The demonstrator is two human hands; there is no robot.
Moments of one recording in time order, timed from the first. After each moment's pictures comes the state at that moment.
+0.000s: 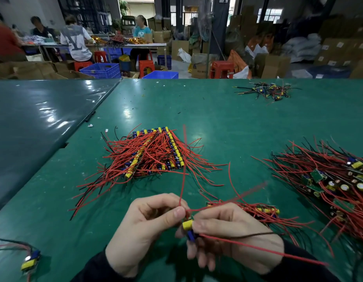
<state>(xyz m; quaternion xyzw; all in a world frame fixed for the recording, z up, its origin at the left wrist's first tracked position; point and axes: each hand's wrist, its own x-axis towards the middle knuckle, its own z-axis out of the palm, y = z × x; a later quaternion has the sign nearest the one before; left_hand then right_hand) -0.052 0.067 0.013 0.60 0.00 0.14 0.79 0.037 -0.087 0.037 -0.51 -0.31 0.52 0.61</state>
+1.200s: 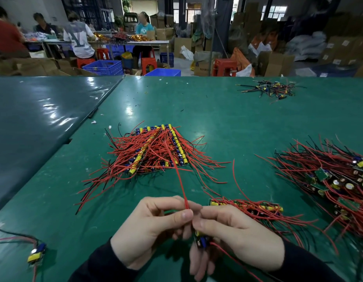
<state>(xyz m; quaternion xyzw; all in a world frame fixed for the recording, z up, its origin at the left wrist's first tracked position) -0.054 0.068 0.015 0.60 0.04 0.05 0.80 0.034 -0.084 0.033 -0.53 -0.34 0.53 0.57</state>
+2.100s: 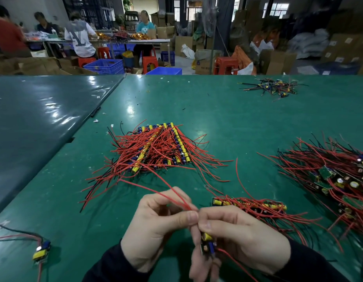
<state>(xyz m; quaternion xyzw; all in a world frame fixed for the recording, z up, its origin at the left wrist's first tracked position) -0.051 0.059 0.007 0.55 0.01 0.17 0.82 0.033 -0.086 0.032 -0.45 -0.32 0.59 0.60</state>
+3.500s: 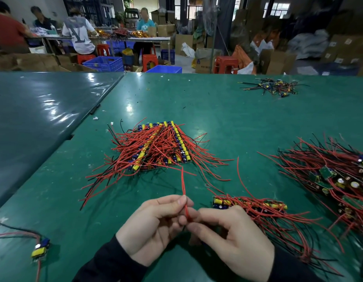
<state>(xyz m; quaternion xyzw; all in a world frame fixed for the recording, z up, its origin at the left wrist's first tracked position) -0.052 0.066 0.017 0.41 0.22 -0.01 0.88 0.026 -0.087 0.014 -0.76 -0.50 0.11 0.41</state>
